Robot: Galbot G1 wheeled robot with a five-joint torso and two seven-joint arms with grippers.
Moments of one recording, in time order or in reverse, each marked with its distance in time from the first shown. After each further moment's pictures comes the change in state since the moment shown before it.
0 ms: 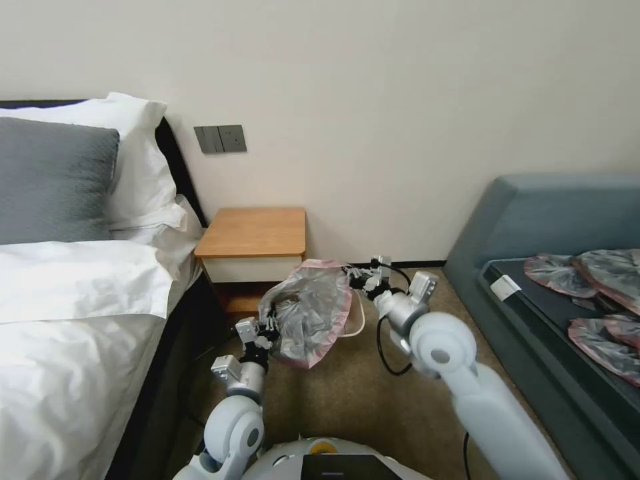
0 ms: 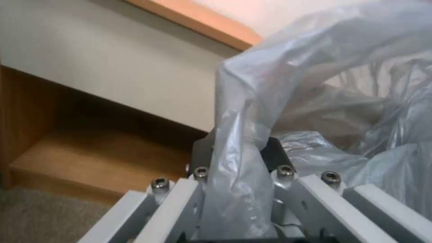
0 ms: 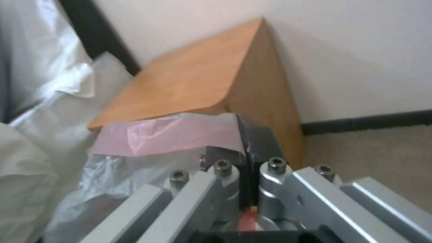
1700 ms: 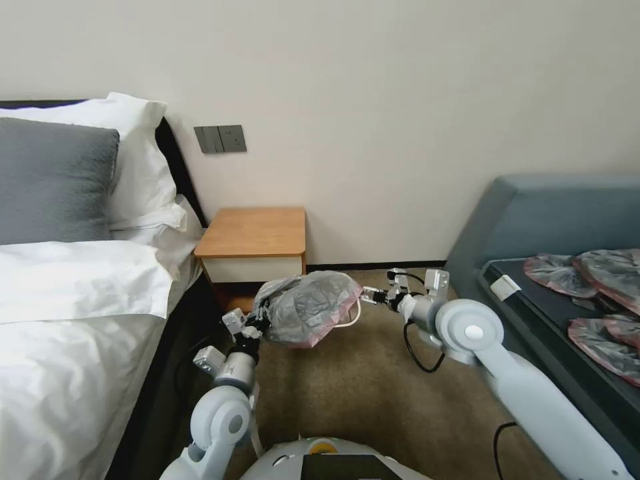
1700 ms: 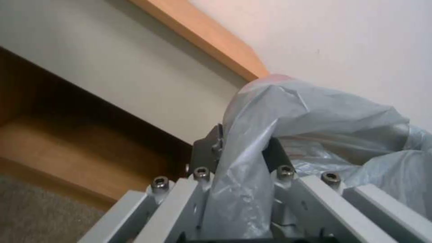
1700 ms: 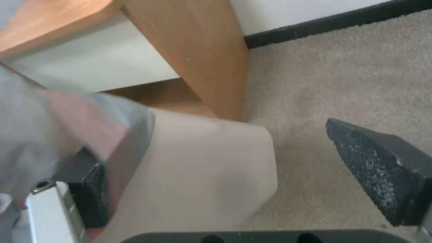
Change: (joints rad) left arm -0.027 -0.012 -0.083 -0.031 -0.244 0.018 0.016; right arm -0.023 -0.191 0.093 -0.036 0.385 -0.171 0.202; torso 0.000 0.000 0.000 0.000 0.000
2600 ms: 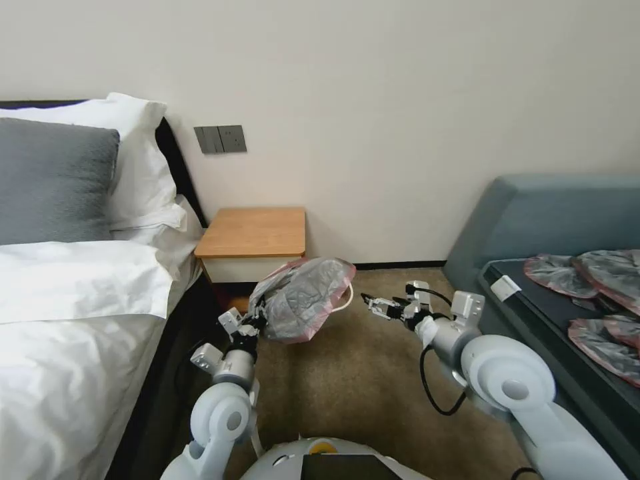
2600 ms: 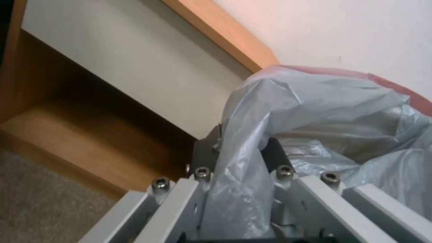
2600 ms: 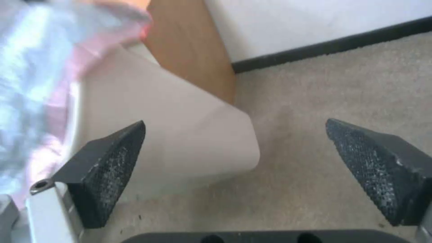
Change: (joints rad) left arm -0.015 -0.013 -0.007 -0.013 -0.050 0.020 -0.089; right arm -0.277 0.077 0.205 0.254 -0.148 0.011 0.040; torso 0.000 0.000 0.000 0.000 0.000
